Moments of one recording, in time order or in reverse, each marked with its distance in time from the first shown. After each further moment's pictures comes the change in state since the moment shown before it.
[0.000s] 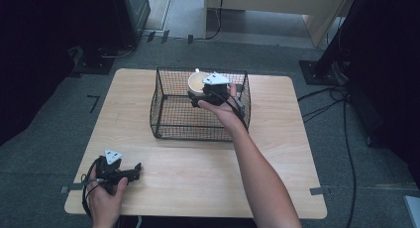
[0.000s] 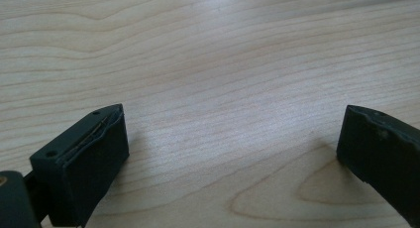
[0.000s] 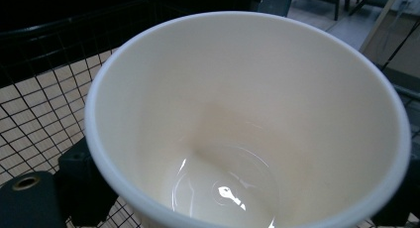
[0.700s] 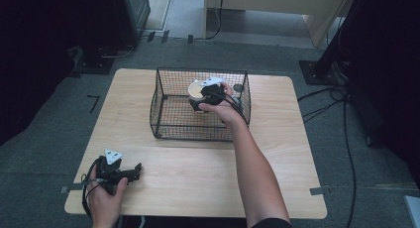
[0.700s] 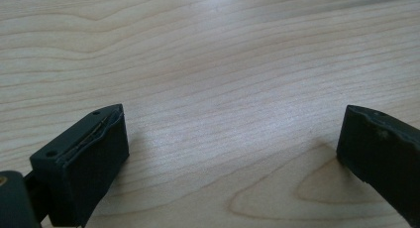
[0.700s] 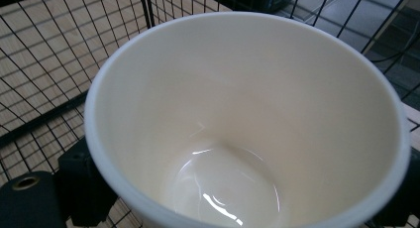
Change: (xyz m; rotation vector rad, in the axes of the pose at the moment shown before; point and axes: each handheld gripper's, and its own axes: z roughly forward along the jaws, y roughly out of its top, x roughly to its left) left arm 0.000 0.000 0.000 0.000 -0.004 0.002; right arm -0.018 -0.030 0.040 0.195 0.061 -0.017
